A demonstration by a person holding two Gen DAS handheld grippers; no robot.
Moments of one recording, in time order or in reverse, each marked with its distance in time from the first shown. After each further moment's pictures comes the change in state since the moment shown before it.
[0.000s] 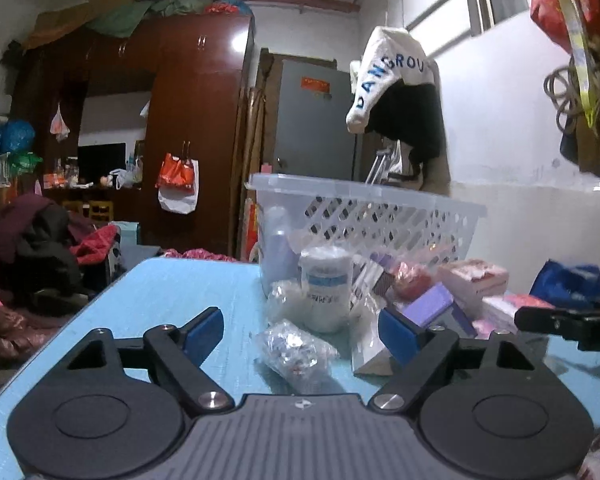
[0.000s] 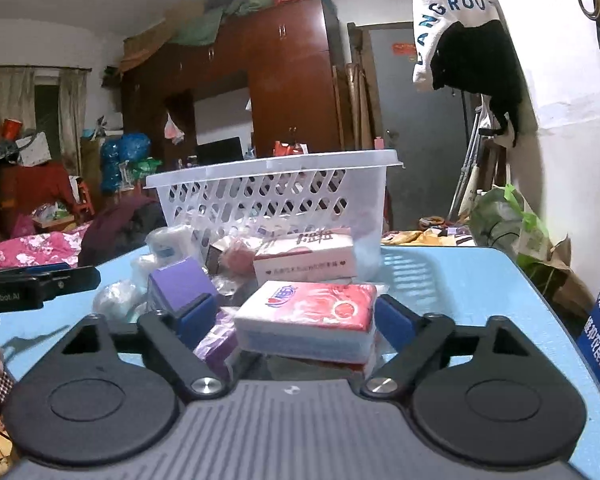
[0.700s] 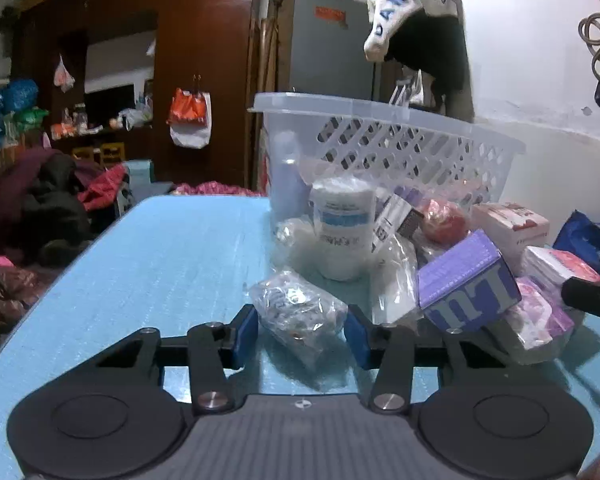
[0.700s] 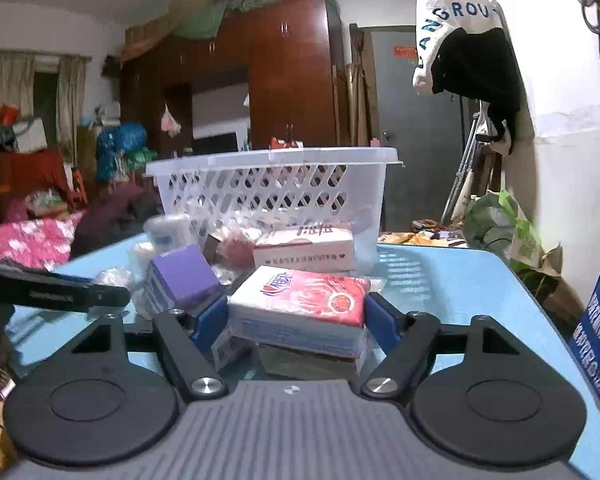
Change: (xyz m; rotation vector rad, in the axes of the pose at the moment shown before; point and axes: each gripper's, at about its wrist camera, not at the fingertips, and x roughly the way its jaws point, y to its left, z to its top) left arm 0.024 -0.003 -0.005 -0.010 0.197 0.056; right arm -0.002 0.007 0.000 -0.024 -0.004 -0.019
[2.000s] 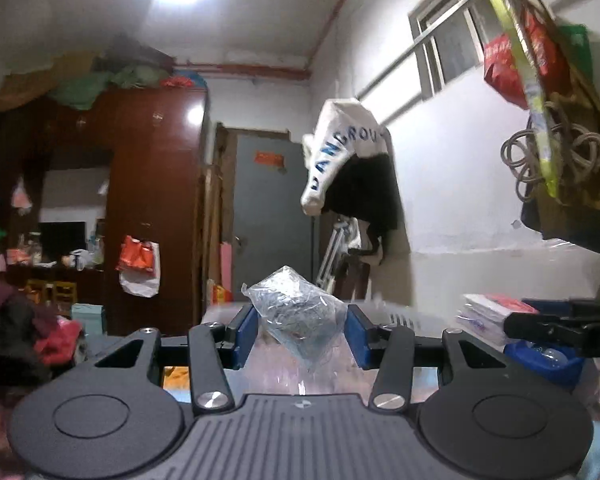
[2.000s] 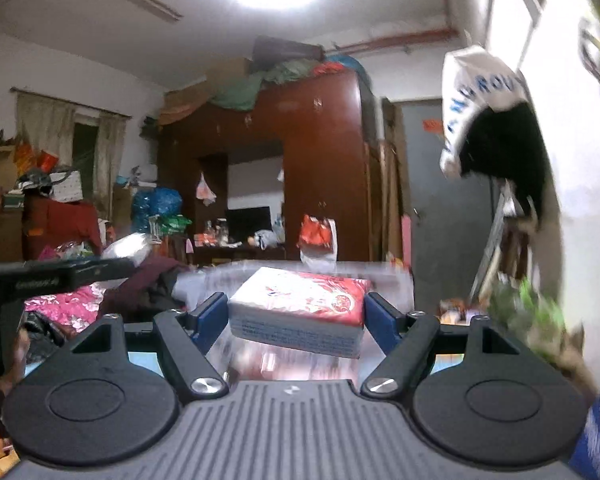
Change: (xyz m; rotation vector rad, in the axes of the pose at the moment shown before) left arm -0.044 -0.005 0.095 0.100 -0.412 -0.186; right arm -0.009 -0.006 0.084 -0.066 -0.222 0.103
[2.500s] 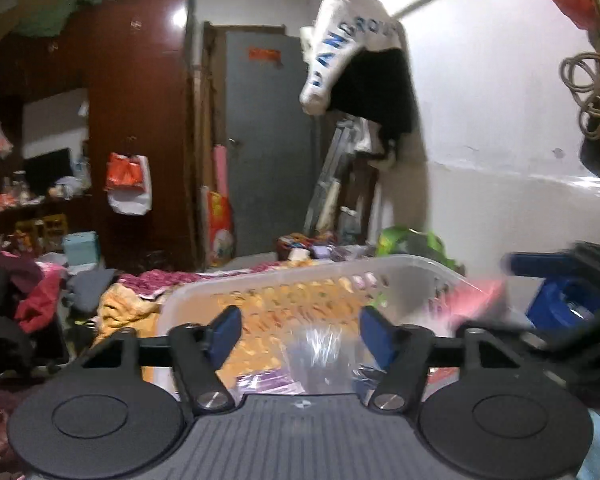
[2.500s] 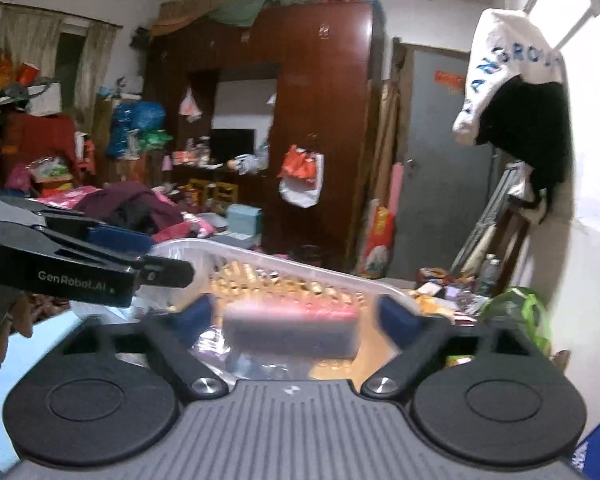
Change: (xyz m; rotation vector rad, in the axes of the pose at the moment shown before) left arm 0.136 0.004 0.015 0.008 0.314 0.028; right arm 0.131 -0.004 0.027 -0.115 0.249 -0.081
